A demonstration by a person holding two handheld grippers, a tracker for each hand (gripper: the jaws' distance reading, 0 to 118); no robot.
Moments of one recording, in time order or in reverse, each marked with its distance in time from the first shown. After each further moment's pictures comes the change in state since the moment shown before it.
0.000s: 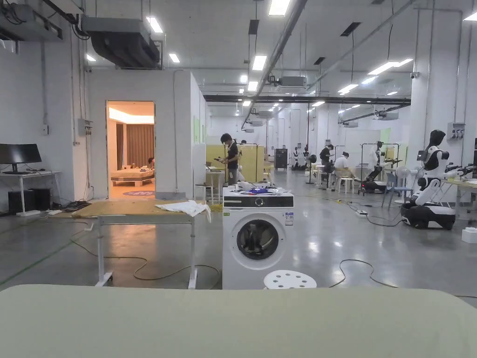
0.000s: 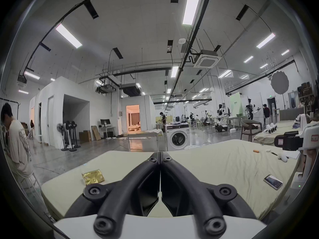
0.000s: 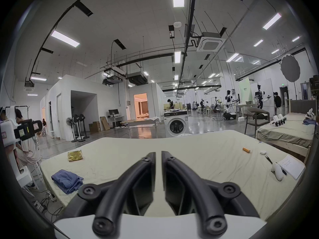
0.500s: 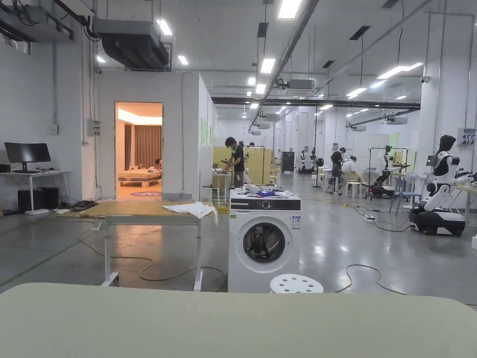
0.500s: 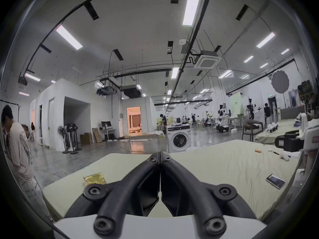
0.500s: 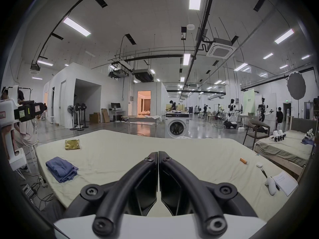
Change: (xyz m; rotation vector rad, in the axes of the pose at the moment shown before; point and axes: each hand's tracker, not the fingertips) left arm -0.003 0.001 0.004 0.038 -0.001 -0.040; right arm -0.013 0.004 -0.002 -0.006 0.012 0.131
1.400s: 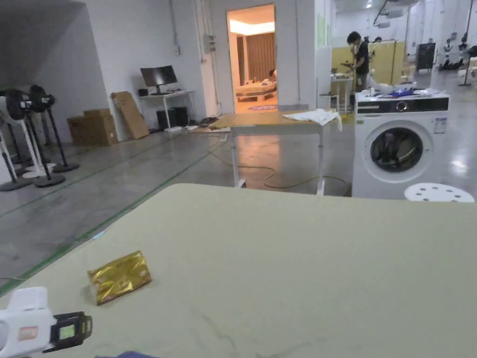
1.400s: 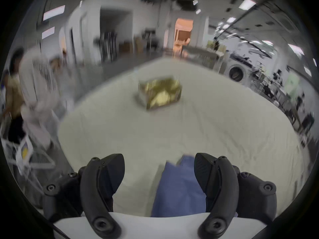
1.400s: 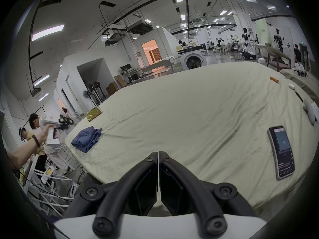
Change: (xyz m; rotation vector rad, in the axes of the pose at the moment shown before) left arm -0.295 -0.130 -0.166 -0.730 0.351 0.179; right arm 0.009 -0.116 -0.038 -0.535 0.227 -0.313
